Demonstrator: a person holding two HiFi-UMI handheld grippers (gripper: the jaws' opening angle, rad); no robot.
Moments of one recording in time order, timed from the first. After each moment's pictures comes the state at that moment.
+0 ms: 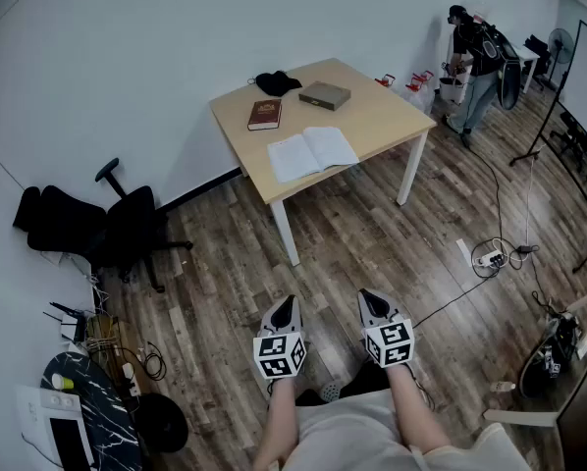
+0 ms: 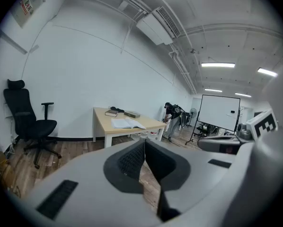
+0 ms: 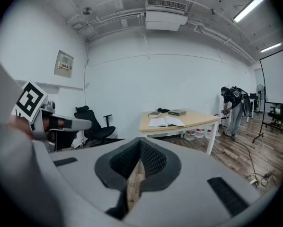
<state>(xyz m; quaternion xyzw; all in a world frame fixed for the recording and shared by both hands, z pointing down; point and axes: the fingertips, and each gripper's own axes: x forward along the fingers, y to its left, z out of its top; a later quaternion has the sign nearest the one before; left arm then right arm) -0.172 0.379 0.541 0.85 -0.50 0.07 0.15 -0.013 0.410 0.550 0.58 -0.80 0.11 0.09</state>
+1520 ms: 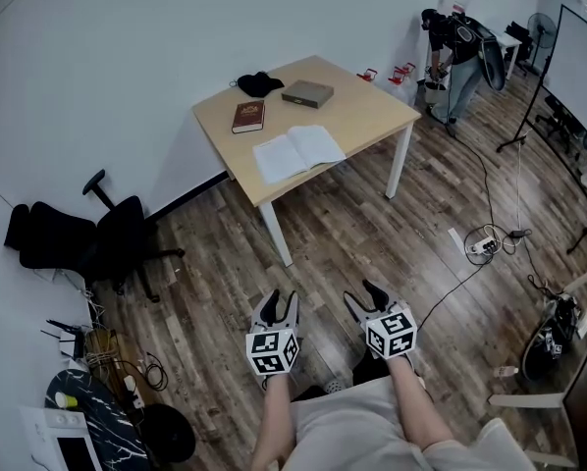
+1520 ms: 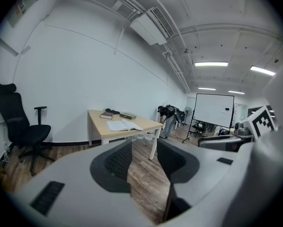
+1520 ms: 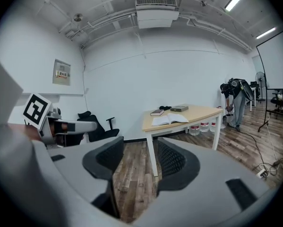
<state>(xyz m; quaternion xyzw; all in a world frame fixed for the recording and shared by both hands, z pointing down) -0.178 0.358 0.535 0.87 -0.47 0.07 0.13 -0.019 0.400 0.552 0.57 -0.81 0.16 0.06</state>
